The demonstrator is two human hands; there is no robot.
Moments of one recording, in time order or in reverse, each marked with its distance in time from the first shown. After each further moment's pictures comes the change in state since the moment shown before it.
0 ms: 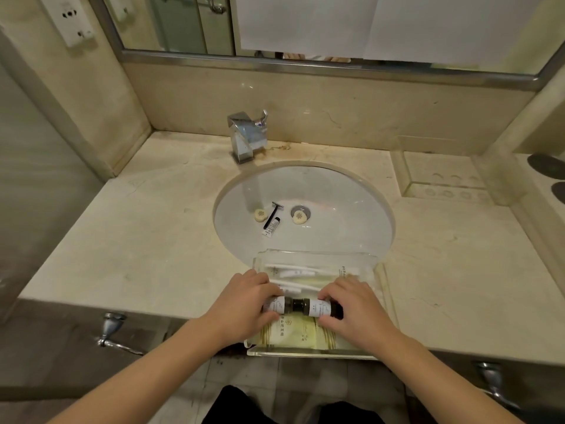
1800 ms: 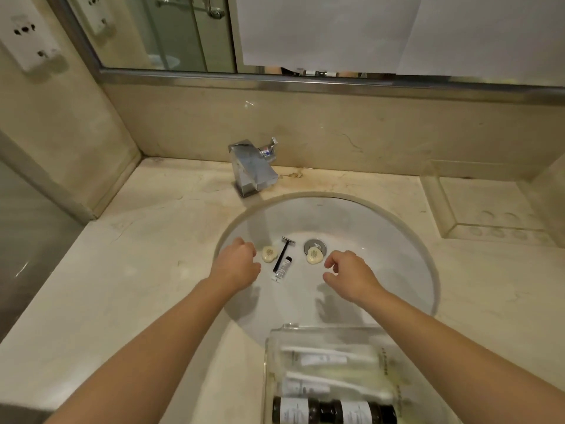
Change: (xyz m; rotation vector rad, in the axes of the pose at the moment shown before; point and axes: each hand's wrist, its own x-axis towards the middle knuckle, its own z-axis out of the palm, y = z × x) left_hand 0.169 -0.141 -0.018 -0.038 -0.077 -0.512; right_hand 0.208 0.032 -0.011 0.134 -0.048 0.393
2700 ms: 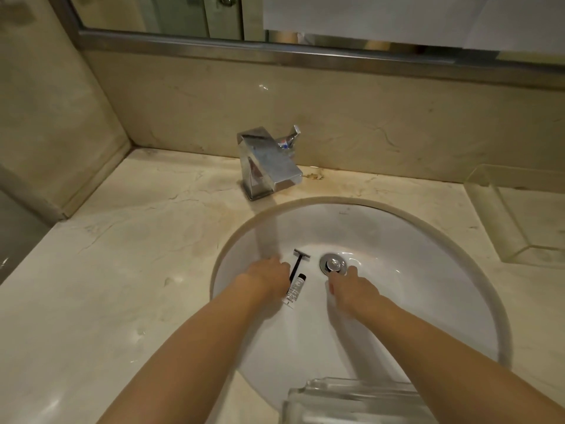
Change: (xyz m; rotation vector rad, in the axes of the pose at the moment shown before) left_hand 0.085 0.003 0.063 0.364 -0.238 0.268; right_hand 0.089 0.000 0.063 -0.488 -0.233 0.078
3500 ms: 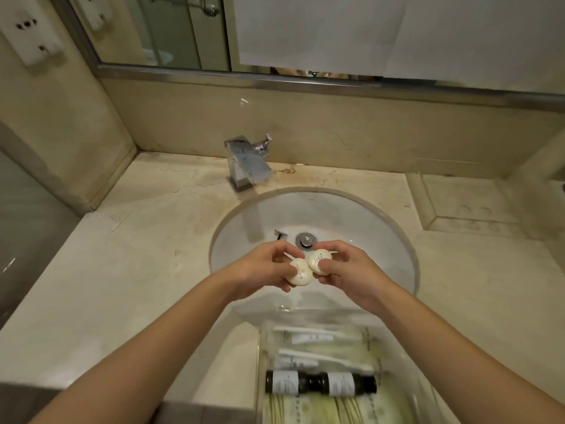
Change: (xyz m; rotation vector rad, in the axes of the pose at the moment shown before) left_hand -0.159 0.066 -0.085 -1.484 -0.110 0.083; right_hand -0.171 0.033 -0.061 1.609 -0.044 -0.148
